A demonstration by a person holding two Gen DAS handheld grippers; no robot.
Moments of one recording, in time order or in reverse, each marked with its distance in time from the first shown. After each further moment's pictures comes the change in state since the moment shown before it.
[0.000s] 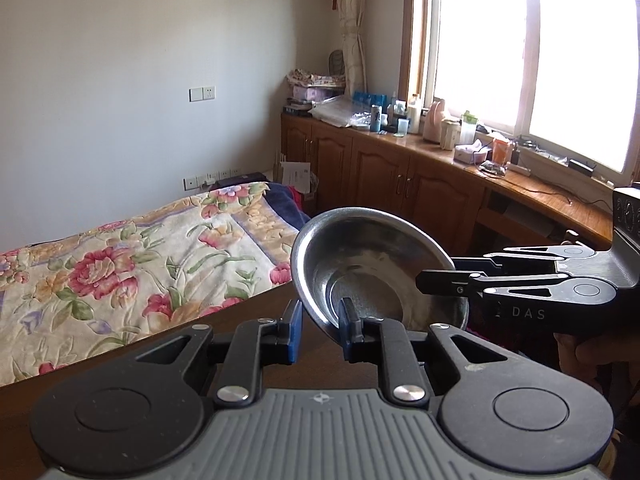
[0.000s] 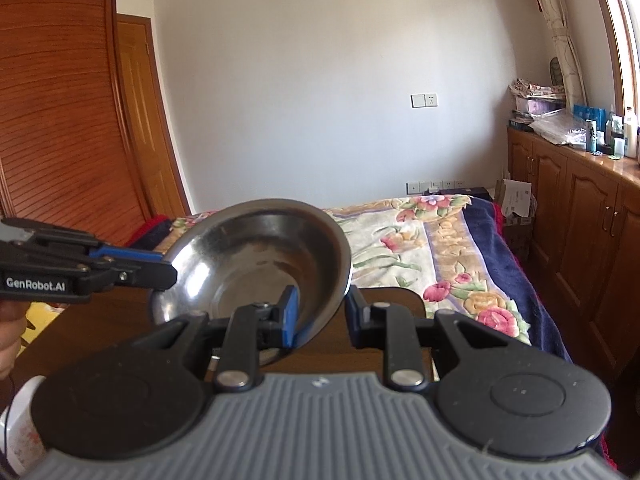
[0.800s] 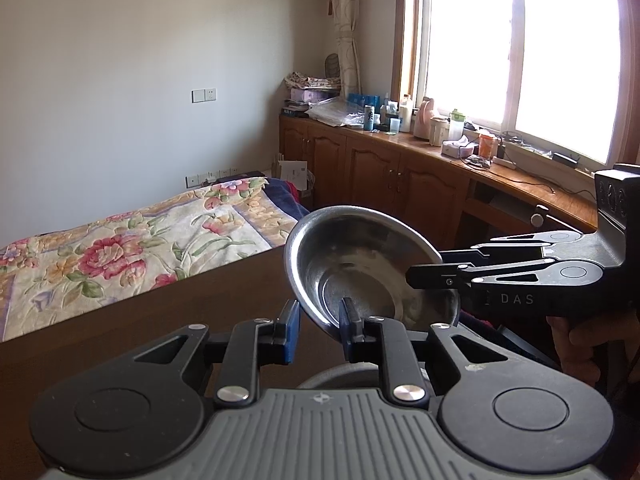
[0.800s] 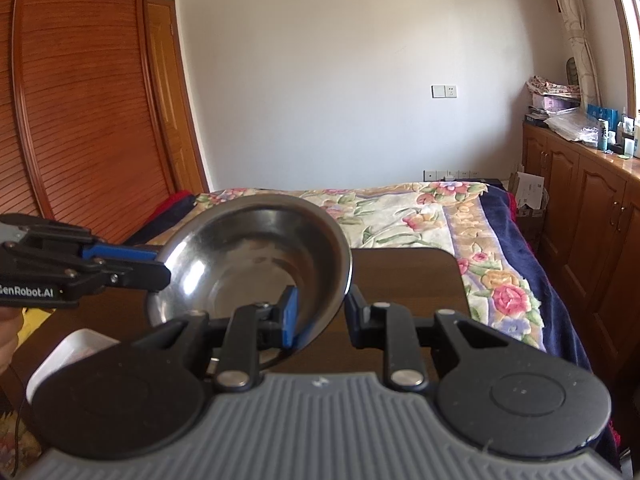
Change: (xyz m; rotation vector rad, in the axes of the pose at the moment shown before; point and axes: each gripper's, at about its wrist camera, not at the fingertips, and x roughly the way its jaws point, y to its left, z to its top) left arm -0.069 -0.006 -0.062 0.002 -0.012 -0.005; right arm -0.033 0.047 -0.031 -0.043 0.046 0.029
